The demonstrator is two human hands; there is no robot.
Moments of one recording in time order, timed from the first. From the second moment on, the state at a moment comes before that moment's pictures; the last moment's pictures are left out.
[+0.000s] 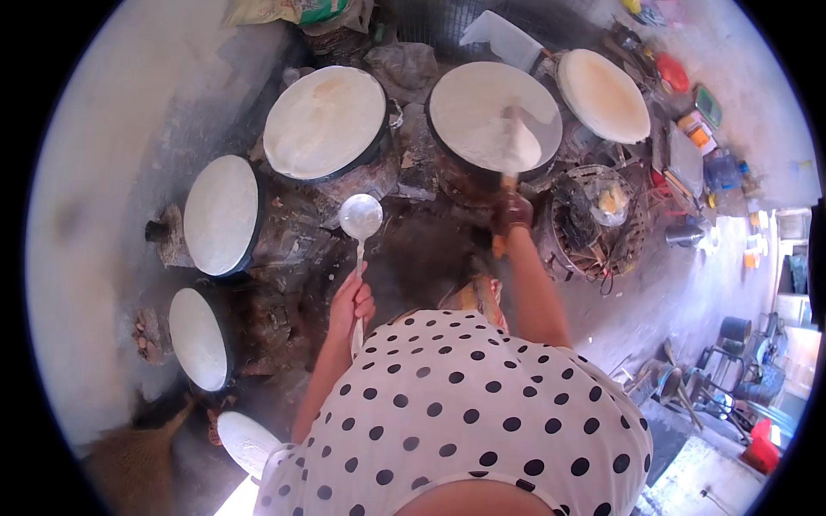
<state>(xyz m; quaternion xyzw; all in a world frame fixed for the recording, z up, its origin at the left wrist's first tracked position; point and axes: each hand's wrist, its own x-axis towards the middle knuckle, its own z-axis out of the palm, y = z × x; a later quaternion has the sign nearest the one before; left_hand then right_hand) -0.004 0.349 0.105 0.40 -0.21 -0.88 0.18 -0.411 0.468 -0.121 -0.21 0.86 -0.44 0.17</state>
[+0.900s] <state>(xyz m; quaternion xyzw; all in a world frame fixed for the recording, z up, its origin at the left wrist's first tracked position) -0.191 0.417 0.118 0.37 -0.18 -0.89 0.20 -0.609 0.574 -0.046 -0.26 0.86 -0.29 0.33</state>
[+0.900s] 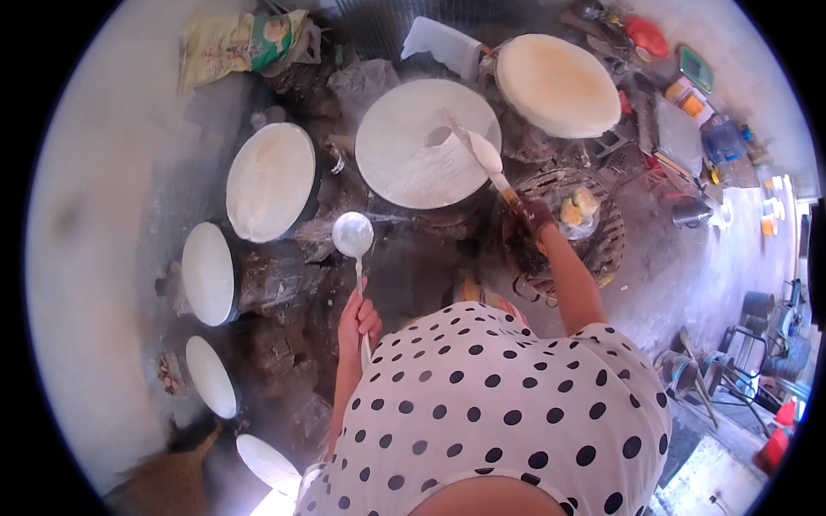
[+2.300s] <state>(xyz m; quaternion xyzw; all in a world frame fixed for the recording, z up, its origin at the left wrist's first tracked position) -0.274 0.318 0.076 0.38 -0.48 -0.79 0.02 -0.535 0.543 -0.013 -0.24 0.88 -0.34 0.24</state>
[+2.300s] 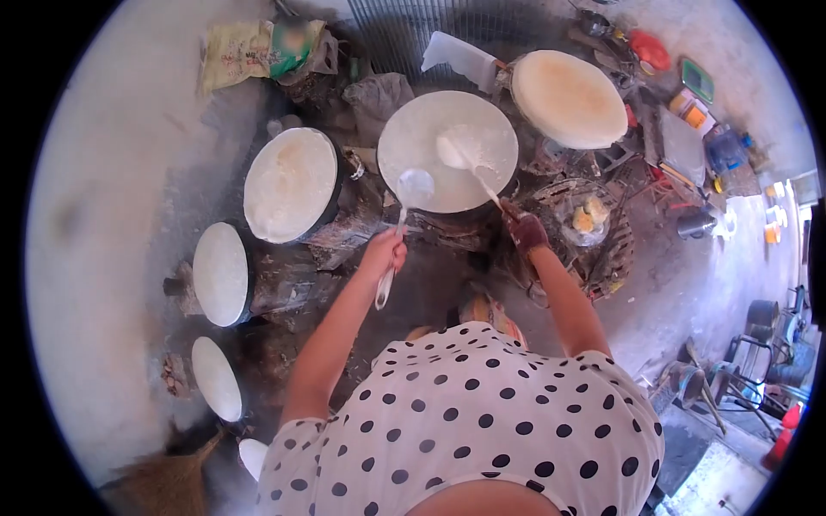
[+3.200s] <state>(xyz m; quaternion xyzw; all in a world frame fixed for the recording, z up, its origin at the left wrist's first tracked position) -0.258 0.377 0.125 0.33 -0.13 -0.91 0.20 -0.522 0.537 -0.012 -0.45 0.86 -0.24 0.09</state>
